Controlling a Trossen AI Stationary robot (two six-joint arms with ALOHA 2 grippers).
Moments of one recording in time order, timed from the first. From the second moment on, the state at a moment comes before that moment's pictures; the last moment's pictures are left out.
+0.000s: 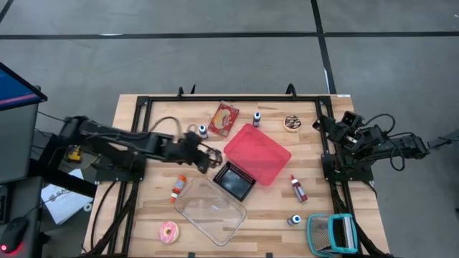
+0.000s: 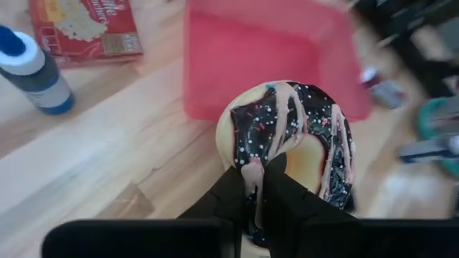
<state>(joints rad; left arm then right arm) -0.16 1.34 1.05 -0.60 -0.38 -0.97 0.11 0.29 0.21 0.88 0.26 0.67</state>
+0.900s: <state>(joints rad) -0.21 1.68 1.25 -0.60 -0.32 -1.05 0.26 0.29 0.21 0.88 0.21 0.68</state>
